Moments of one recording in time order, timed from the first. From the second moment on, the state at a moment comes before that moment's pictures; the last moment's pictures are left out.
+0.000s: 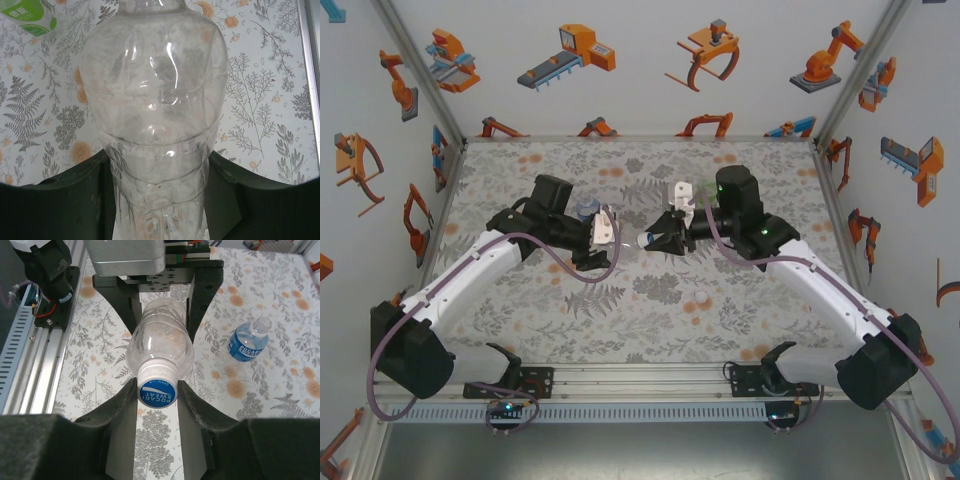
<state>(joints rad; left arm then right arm) -0.58 1.31 1.11 -0.67 0.74 0.96 0.58 1.23 1.09 -0.25 -0.94 -0.44</state>
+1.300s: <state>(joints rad) -0.58 1.27 1.09 -0.53 0.54 0.84 0.57 1.52 1.48 -0.70 -0.28 0.64</state>
